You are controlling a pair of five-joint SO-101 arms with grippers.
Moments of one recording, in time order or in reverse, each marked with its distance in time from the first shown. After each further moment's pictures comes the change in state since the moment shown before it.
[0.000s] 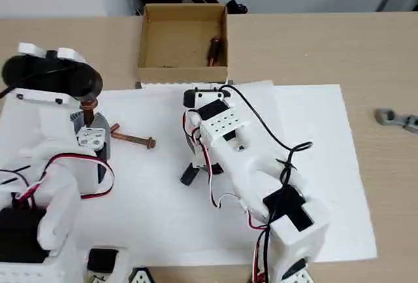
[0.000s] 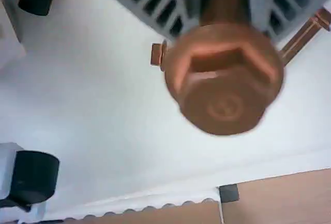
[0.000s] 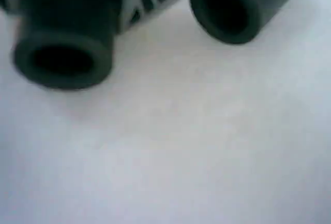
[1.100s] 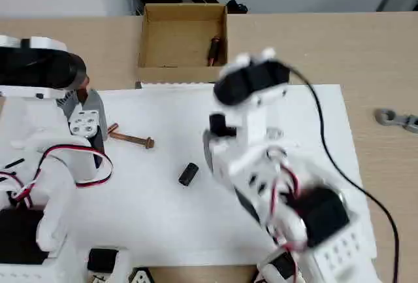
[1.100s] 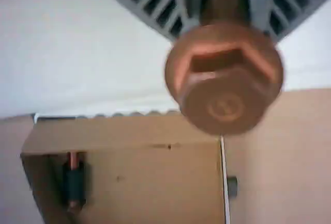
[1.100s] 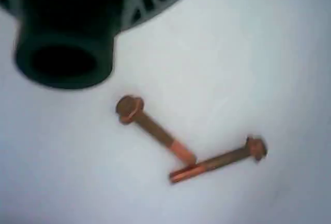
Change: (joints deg) left arm 0.0 0.0 -0.6 -11.0 4.0; right arm -3.2 -68.7 11.9 1.5 8.4
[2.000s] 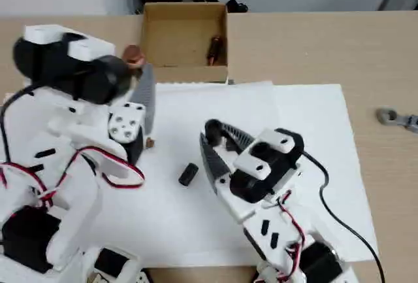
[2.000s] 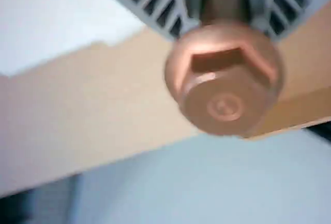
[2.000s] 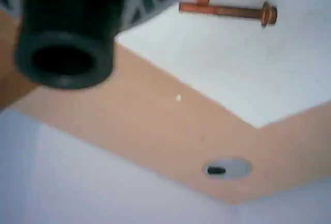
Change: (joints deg) left arm 21.4 0.1 0.0 -13.5 0.0; right arm -1.3 -36.9 44.2 -42.4 13.5
